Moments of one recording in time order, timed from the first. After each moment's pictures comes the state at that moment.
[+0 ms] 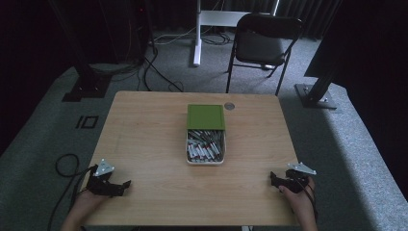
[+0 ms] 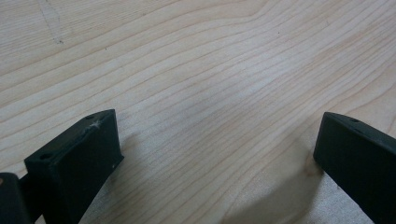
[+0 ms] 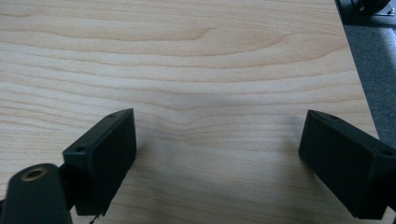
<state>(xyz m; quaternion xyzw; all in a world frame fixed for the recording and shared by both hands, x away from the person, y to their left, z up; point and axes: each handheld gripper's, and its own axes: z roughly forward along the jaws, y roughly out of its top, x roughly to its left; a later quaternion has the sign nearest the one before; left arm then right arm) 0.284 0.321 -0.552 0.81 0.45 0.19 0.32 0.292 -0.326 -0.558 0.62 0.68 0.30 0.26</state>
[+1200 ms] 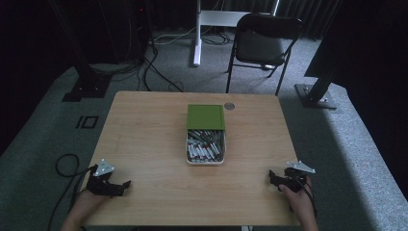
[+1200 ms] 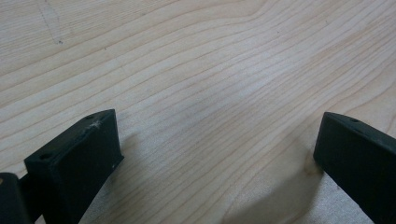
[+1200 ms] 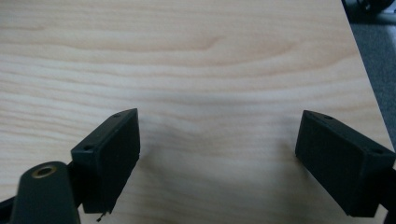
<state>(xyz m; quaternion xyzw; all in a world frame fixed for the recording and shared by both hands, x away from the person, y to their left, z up) 0.284 0.322 -0.552 0.81 0.45 0.19 0.32 0.295 -0.321 -0.554 0.62 0.68 0.31 0.25</state>
